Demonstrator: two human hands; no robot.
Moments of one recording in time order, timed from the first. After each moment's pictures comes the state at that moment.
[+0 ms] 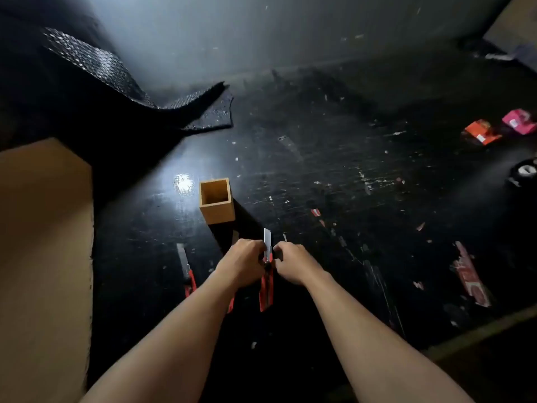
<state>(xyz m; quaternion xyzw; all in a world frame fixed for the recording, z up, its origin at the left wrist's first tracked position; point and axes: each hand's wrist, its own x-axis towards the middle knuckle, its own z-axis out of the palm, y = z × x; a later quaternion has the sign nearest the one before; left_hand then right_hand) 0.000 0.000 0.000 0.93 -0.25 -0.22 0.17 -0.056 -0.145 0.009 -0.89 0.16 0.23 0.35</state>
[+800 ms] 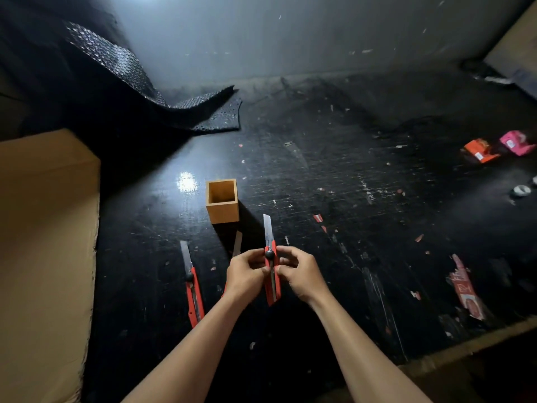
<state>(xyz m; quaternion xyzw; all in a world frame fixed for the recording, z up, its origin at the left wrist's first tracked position) -0.049 0.009 0.001 0.79 0.05 -0.23 0.57 -0.089 -0.135 0.012 -0.74 0.22 0.08 0.63</state>
